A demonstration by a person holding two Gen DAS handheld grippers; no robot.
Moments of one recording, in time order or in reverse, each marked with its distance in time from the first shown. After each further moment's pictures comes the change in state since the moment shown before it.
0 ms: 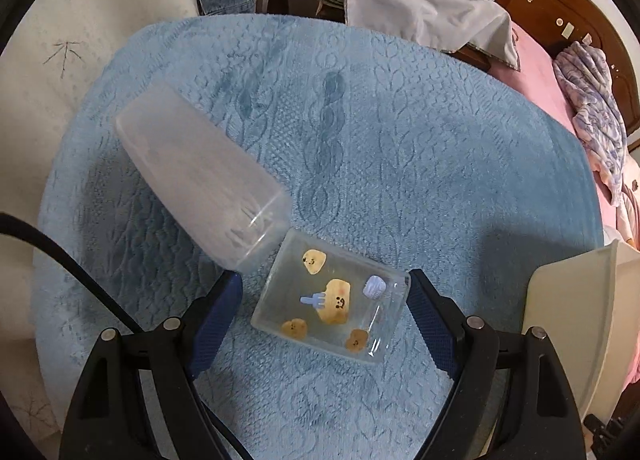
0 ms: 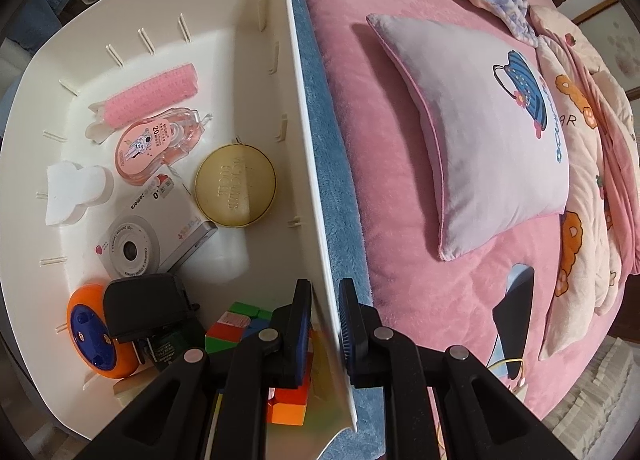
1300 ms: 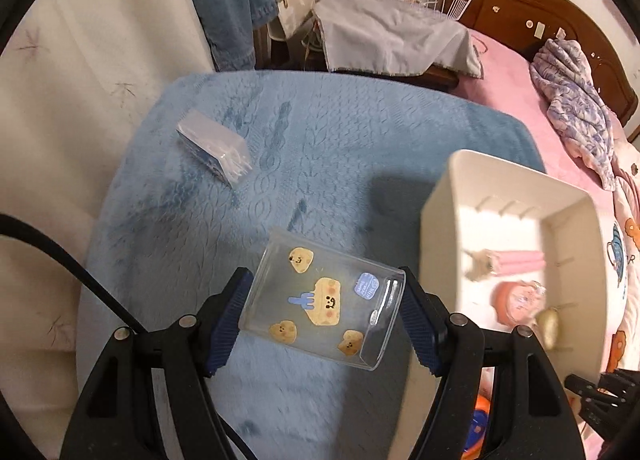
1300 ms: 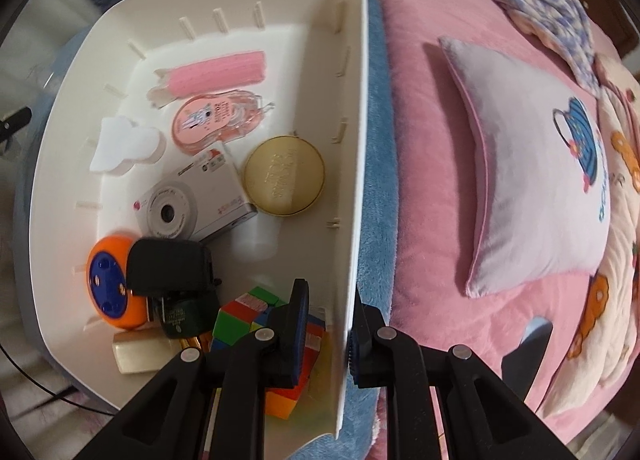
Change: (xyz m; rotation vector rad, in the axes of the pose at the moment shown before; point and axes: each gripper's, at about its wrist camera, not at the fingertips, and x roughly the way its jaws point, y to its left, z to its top) left arm -0.115 -0.085 -0.084 0.037 -0.162 0.104; right arm -0.001 0.001 -0.004 -0.240 -0.033 0.157
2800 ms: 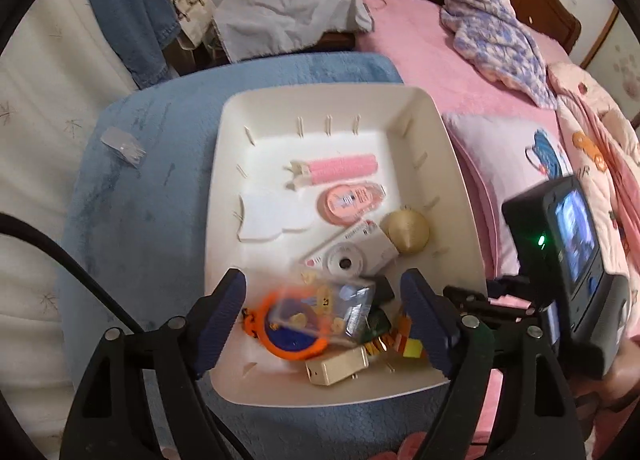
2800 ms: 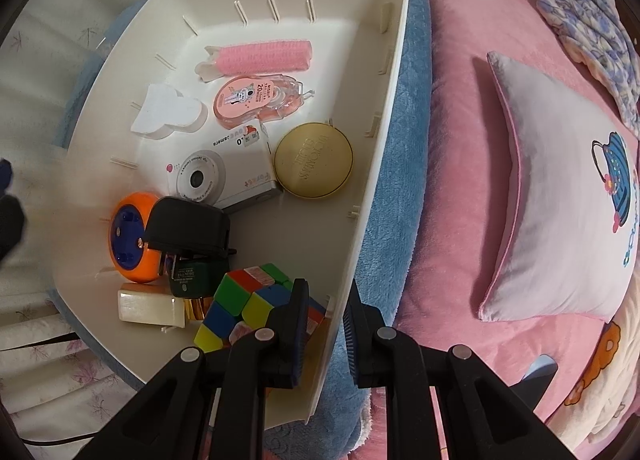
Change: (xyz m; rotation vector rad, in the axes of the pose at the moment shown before) left arm -0.085 -0.154 -0.075 0.199 0.064 -0.084; right arm 0.001 -0.009 -0.005 -0.150 0.000 0.126
